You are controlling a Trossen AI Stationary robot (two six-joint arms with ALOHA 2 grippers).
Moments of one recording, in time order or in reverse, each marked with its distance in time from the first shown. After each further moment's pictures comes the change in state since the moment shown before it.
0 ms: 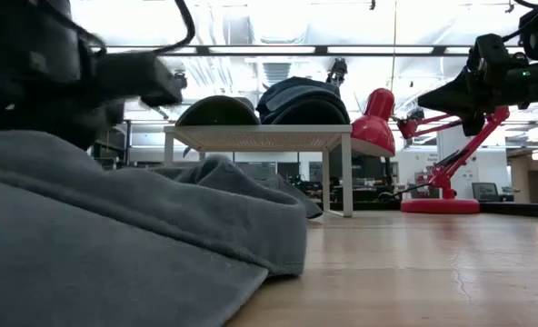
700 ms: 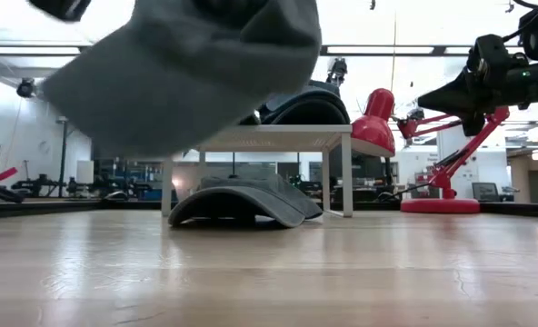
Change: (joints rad) left arm -0.027 -0.388 0.066 -0.004 -0.771 0.193; right arm 0.000 0.000 0.000 -0.004 -0.001 -0.004
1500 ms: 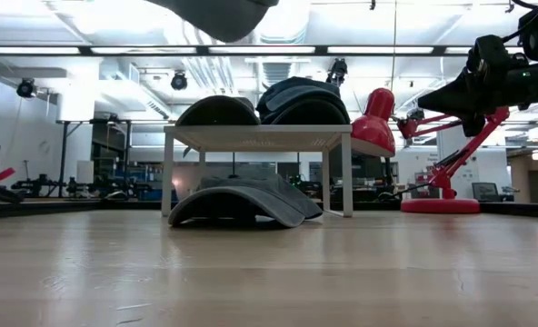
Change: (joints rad) left arm 0.112 -0.145 0.151 0.222 -0.670 0.257; right arm 0.000 0.000 0.000 -0.005 0.001 0.001
